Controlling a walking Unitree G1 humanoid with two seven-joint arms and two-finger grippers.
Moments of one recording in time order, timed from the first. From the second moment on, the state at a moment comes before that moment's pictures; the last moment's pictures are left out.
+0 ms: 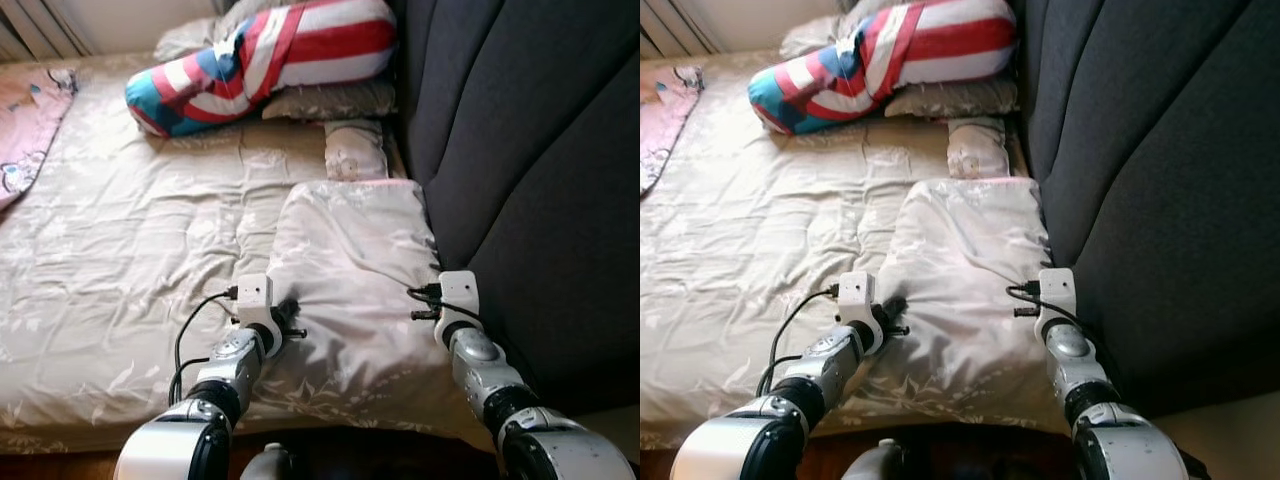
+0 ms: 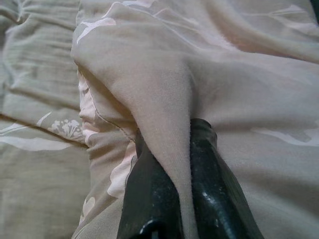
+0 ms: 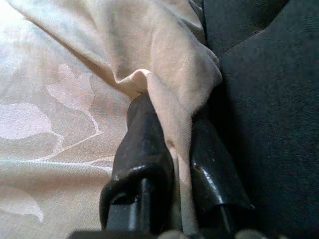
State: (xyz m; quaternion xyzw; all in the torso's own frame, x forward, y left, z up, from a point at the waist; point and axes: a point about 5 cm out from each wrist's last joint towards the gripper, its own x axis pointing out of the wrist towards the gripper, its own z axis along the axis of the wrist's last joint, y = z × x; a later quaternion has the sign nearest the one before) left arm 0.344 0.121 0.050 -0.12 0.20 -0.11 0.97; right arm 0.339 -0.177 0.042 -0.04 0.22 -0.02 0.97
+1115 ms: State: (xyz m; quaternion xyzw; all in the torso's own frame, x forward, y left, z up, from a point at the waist) left arm 0.334 0.123 0.033 -0.07 0.25 -0.09 0.96; right arm 0.327 -0.180 0.027 -0.04 0.25 -0.03 0.97
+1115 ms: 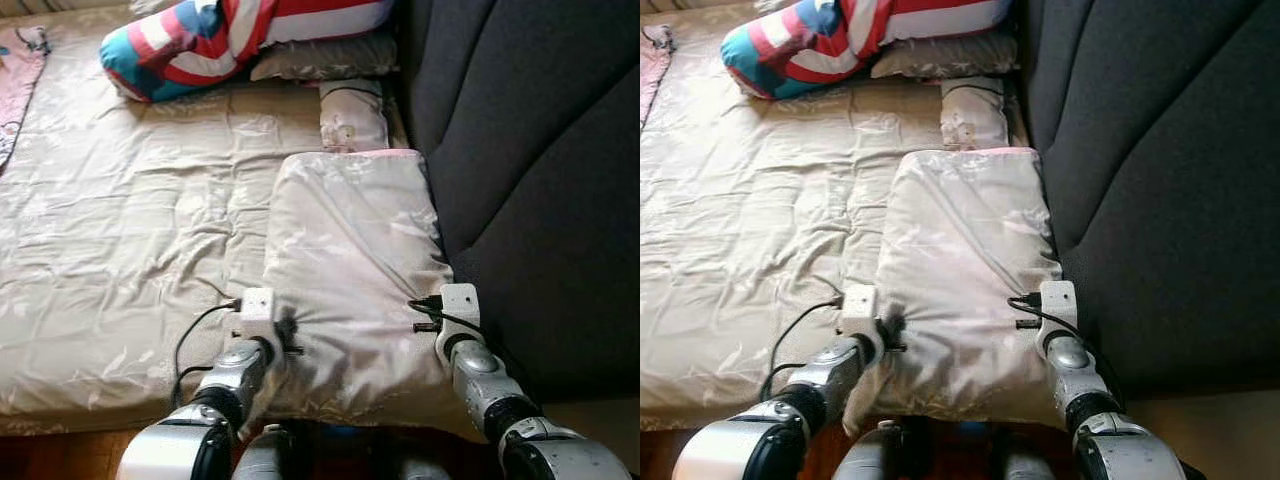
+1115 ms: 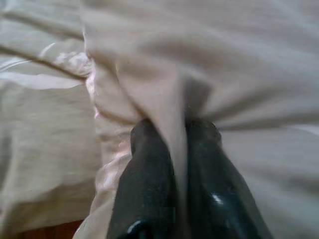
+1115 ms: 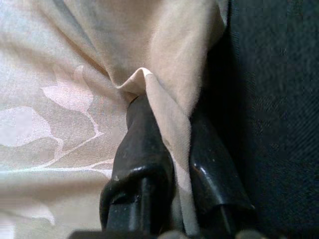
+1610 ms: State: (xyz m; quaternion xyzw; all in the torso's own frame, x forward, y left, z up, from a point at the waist) left arm 0.338 0.130 0.043 -0.03 0.19 -0.09 0.98; right arm 0.324 -0.180 0.023 -0.04 0.25 -0.04 0.97
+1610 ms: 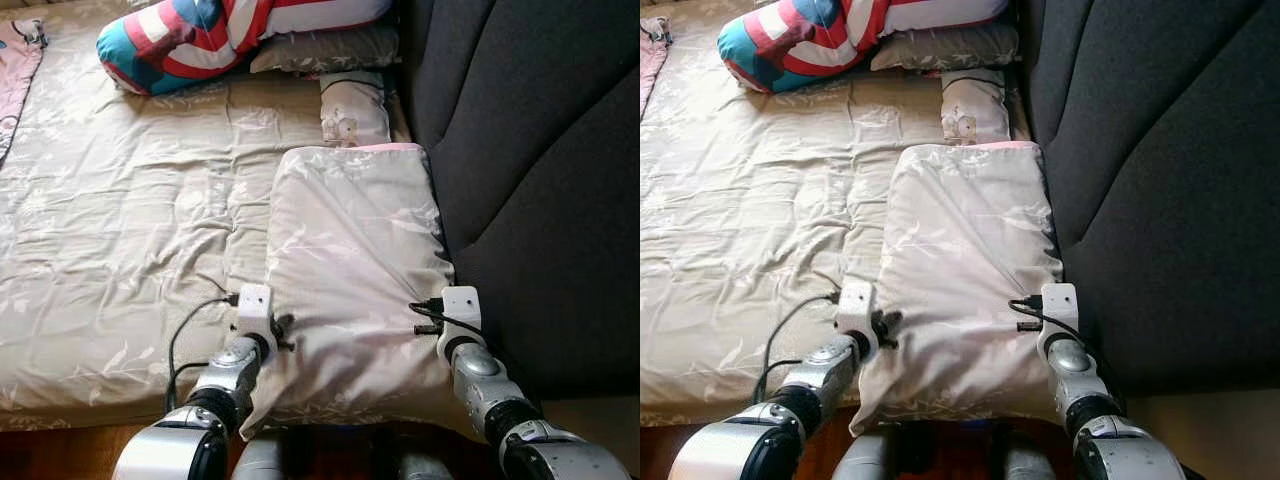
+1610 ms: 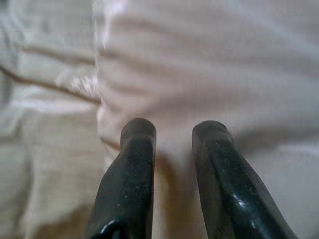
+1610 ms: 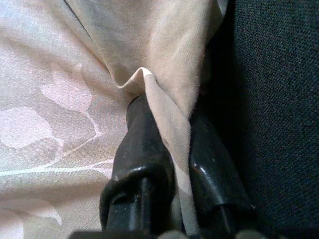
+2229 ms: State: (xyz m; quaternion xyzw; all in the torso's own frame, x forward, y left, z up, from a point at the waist) left arm 0.320 0.157 0.045 -0.02 0.10 -0.07 0.99; right arm 0.331 -0.178 0.037 -0.05 0.18 -0.03 0.98
